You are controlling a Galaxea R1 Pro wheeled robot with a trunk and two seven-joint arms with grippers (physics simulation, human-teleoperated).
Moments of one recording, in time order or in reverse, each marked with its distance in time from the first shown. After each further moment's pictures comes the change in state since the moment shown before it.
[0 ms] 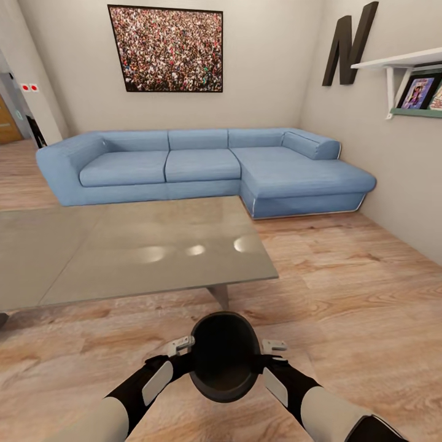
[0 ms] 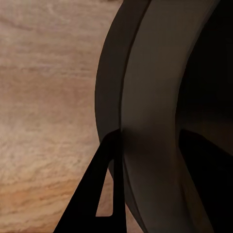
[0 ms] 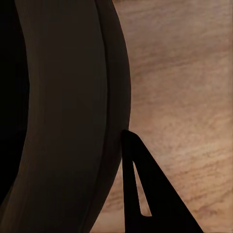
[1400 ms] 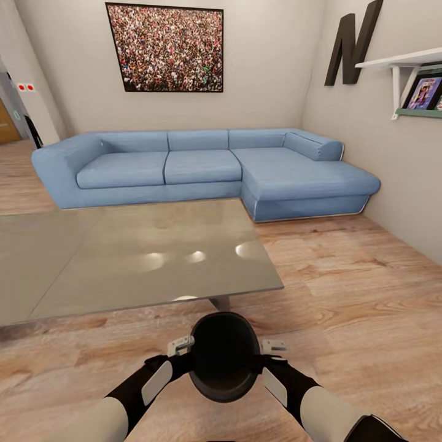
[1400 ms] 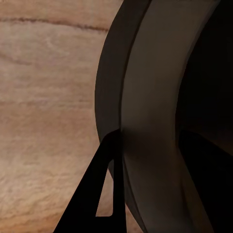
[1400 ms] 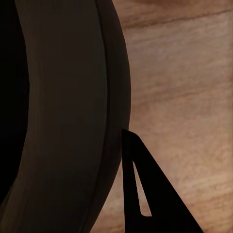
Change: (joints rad) left arm 0.000 0.004 -0.002 -0.001 0.006 0.000 -0.004; right arm 0.000 0.003 0.000 -0.002 0.001 0.001 -0.007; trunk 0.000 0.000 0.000
